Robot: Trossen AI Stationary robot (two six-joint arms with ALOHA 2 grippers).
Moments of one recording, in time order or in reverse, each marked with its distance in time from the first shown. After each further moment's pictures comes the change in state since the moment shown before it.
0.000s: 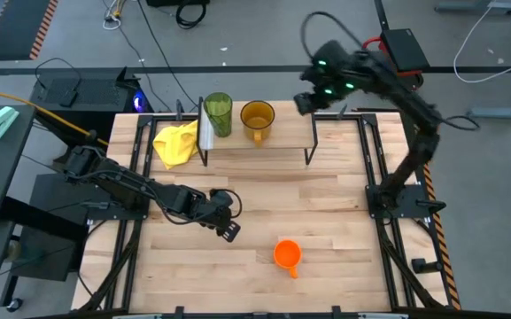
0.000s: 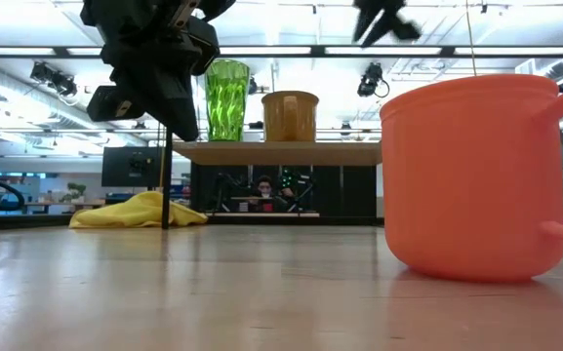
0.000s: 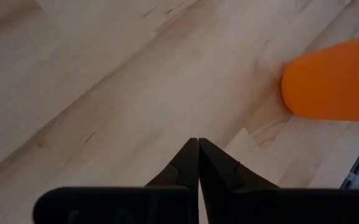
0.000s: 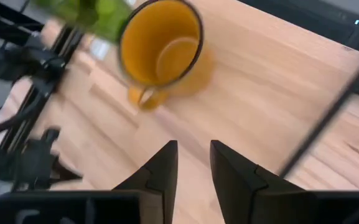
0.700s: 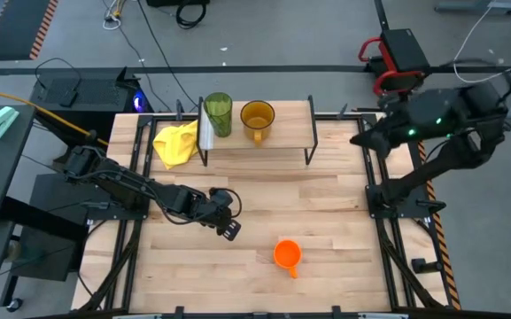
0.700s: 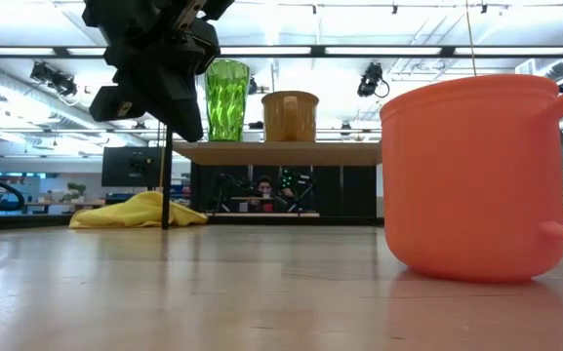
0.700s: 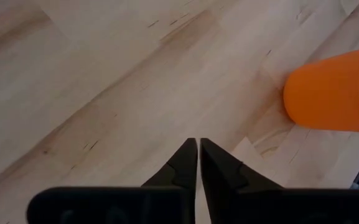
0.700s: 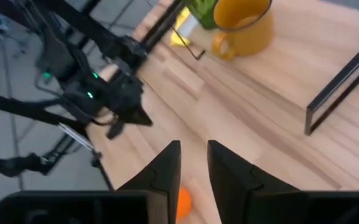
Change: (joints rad) left arm 0.000 0.000 0.000 0.002 -0.036 -0.008; right arm 0.724 -0.418 -0.067 -0.110 0.452 0.432
